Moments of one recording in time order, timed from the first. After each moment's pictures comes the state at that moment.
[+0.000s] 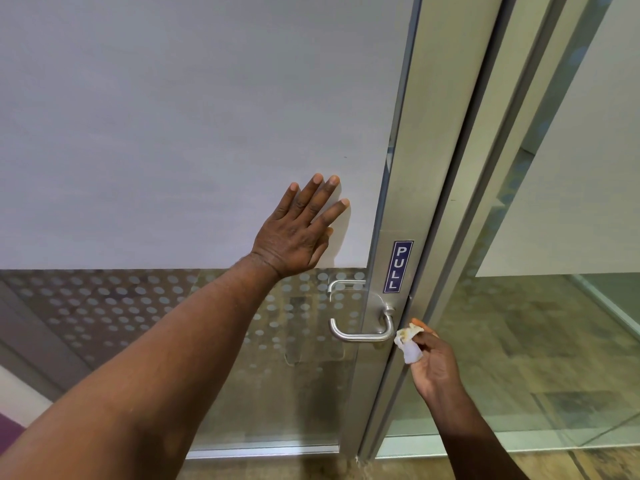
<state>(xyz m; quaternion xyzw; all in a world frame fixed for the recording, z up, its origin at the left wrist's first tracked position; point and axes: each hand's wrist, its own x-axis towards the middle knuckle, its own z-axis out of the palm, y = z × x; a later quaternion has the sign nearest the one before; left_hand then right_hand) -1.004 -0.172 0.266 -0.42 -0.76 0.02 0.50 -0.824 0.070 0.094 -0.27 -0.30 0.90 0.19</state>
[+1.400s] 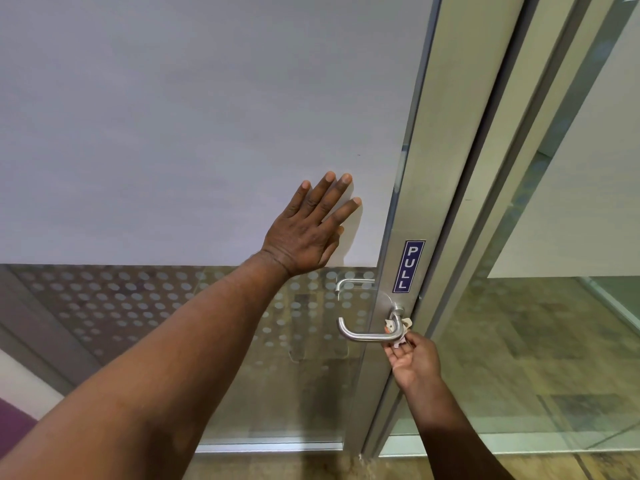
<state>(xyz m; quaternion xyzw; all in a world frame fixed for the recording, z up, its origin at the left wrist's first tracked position) -1.004 -0.171 0.268 -0.42 -0.75 0.01 0.51 -0.852 0.036 0.085 -0.37 -0.23 0.89 0.14</state>
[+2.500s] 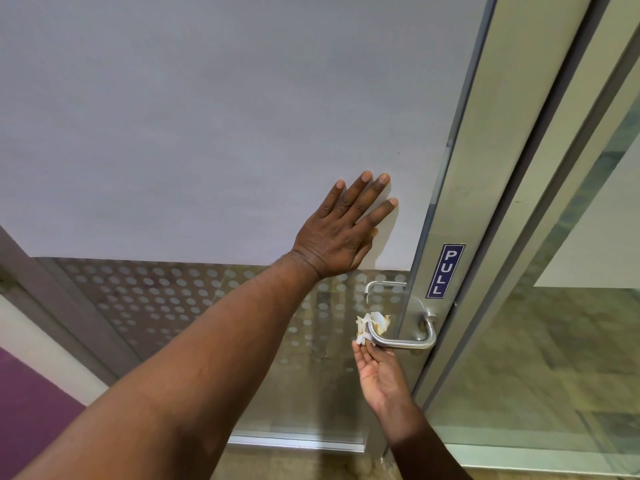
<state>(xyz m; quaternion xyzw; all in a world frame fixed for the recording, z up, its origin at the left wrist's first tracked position) -1.002 -0.172 0.267 -0.43 -0.75 0.01 0.51 -0.866 -0.072 0.065 -0.26 -0.18 0.95 0.09</state>
